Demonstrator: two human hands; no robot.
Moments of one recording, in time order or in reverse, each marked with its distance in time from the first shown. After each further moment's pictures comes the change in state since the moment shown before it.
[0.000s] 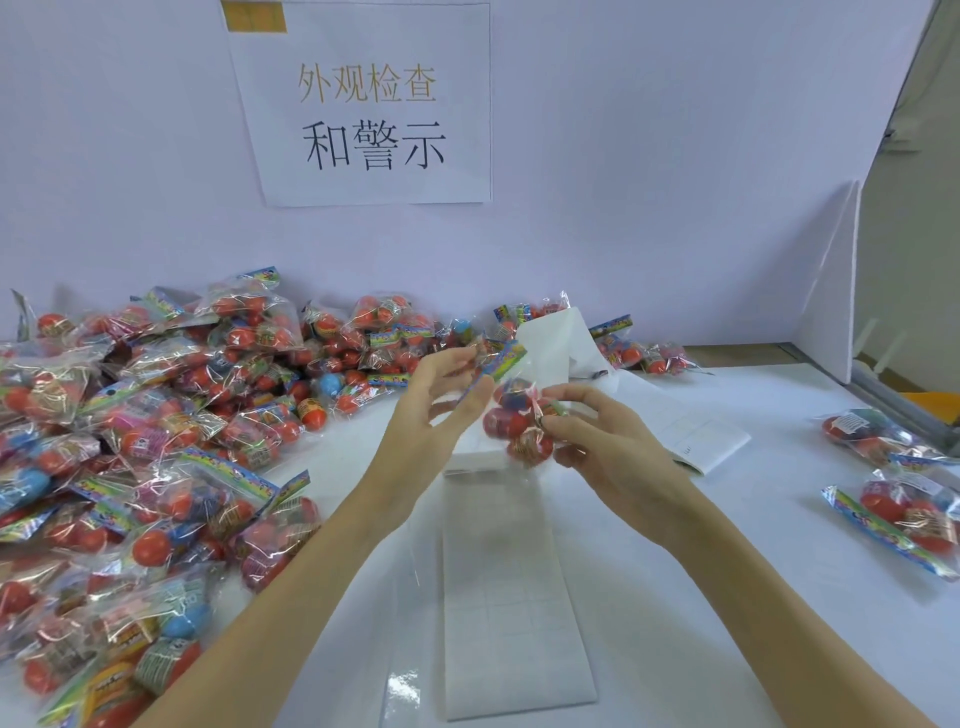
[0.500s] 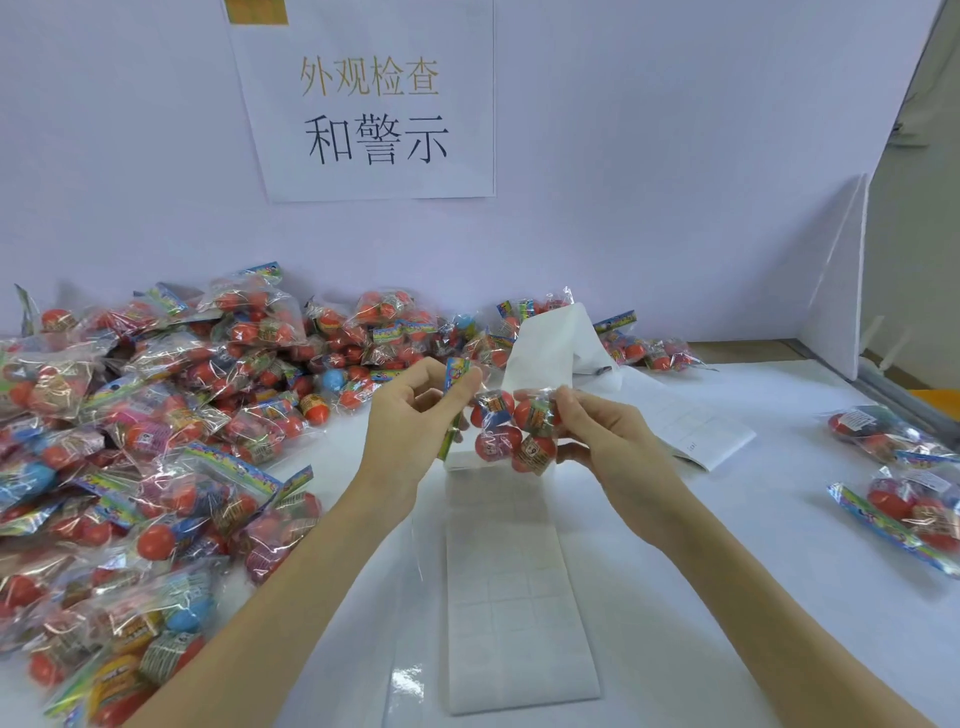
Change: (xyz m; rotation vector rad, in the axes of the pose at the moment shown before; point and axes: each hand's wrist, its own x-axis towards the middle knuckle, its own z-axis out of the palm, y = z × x) left_hand 0.008 -0.012 -0.003 -0.086 0.199 -0.036; right_hand -0.005 0.001 0.010 -0.186 0.049 -0.054
